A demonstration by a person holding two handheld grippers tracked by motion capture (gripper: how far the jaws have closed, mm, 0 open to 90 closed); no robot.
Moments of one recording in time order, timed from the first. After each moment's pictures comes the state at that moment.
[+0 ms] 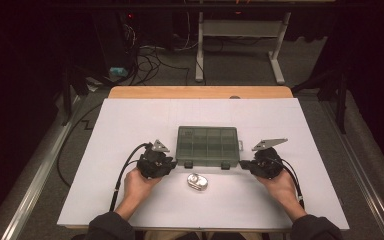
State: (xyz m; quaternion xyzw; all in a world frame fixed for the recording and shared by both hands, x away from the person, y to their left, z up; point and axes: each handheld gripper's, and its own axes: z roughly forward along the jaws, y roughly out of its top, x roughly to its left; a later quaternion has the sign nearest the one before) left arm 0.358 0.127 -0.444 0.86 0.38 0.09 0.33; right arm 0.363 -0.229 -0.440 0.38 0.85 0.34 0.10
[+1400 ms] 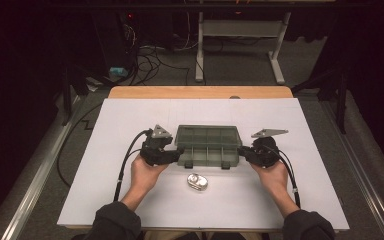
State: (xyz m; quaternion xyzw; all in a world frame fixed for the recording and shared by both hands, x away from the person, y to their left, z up) left arm 0.373 0.116 -0.408 0.82 0.40 0.14 0.39; right arm 0.385 -0.220 -0.430 0.44 0.80 0.37 0.14
